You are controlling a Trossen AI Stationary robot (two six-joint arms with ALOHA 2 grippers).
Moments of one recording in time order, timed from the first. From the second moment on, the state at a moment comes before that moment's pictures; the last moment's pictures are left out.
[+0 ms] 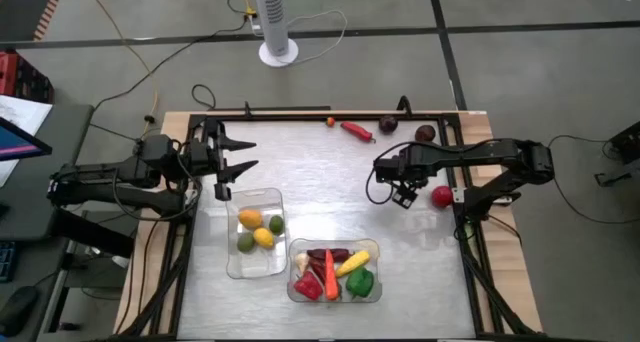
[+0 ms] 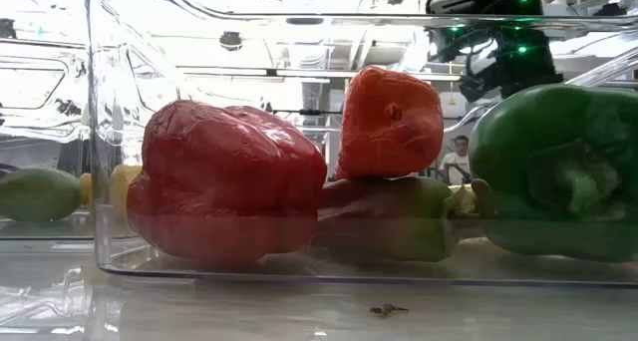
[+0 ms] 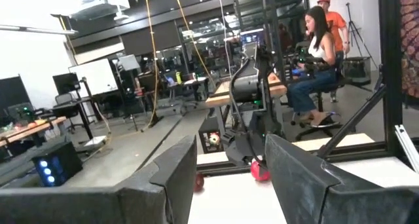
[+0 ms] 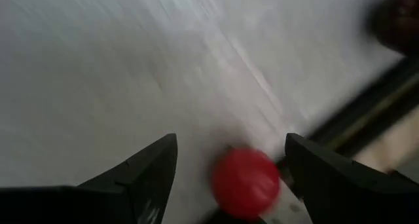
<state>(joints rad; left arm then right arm) 0.07 0.67 0.74 0.07 -0.09 0.22 -0.15 1.45 1.06 -1.37 0.25 0.50</state>
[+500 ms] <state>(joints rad) 0.07 0.67 0.74 0.05 -0.09 0.28 -0.15 1.46 0.88 -1.49 0.15 0.38</state>
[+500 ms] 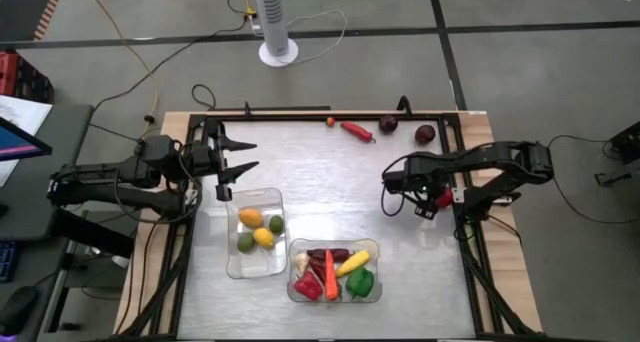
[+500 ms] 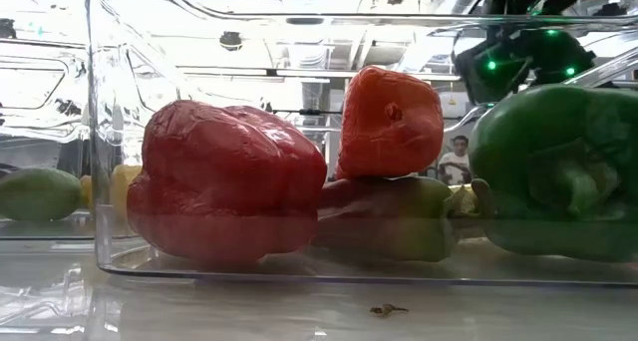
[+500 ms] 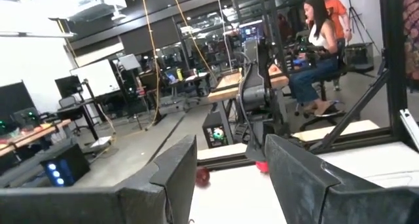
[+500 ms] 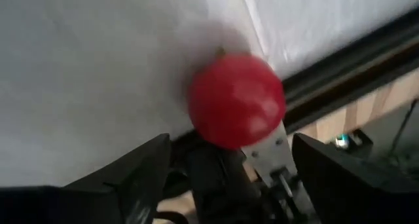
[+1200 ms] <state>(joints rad) 0.07 0.67 0.74 0.06 -0.12 0.33 -0.24 1.69 0.77 -1.40 0.24 0.38</state>
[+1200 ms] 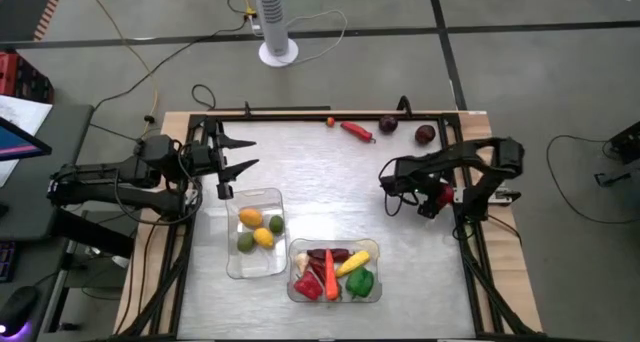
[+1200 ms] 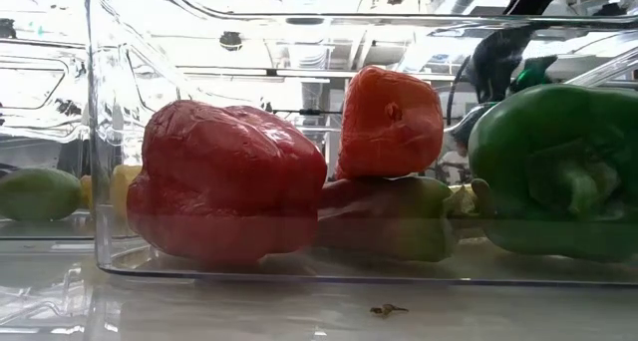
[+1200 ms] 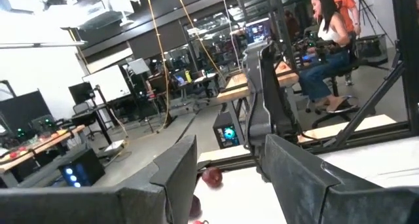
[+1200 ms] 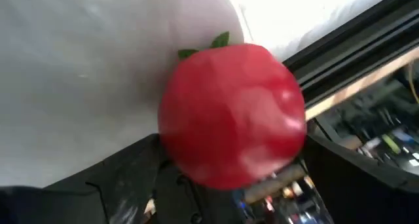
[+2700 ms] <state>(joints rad) 0.07 0.67 0.74 0.11 -0.14 0.29 0.13 1.82 1.46 -0.33 -0.04 0.16</state>
